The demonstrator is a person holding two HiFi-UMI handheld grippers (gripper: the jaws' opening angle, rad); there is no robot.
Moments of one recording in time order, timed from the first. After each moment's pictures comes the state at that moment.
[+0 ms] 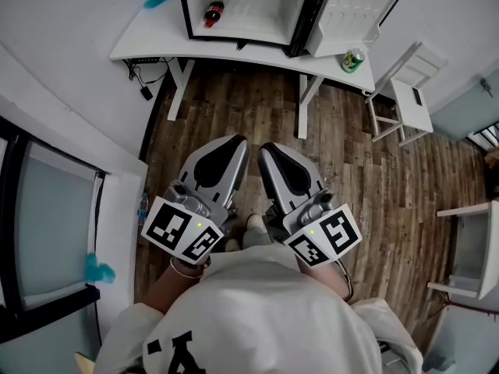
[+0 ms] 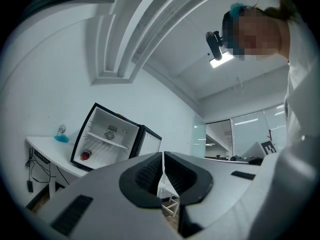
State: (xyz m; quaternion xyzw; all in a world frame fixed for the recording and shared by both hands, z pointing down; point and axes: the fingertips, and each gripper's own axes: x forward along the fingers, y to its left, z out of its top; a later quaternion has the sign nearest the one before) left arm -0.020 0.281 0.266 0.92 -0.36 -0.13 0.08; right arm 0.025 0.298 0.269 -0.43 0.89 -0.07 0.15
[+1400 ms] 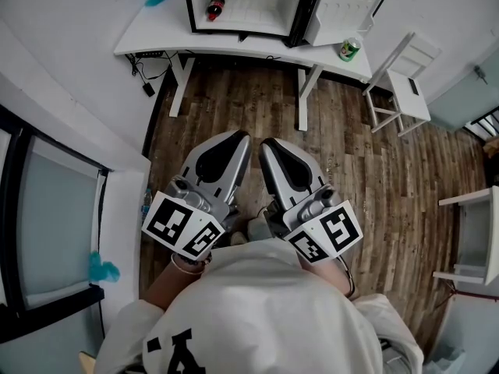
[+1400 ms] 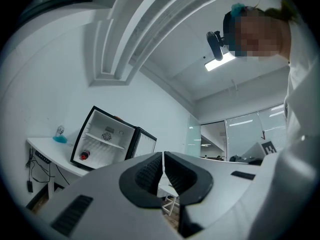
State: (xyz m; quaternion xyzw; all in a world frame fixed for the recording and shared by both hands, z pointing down) left arm -0.041 0.331 0.265 0.93 -0.34 -0.14 0.07; right arm 0.001 0.349 0.267 -0.45 0.88 -0.04 0.15
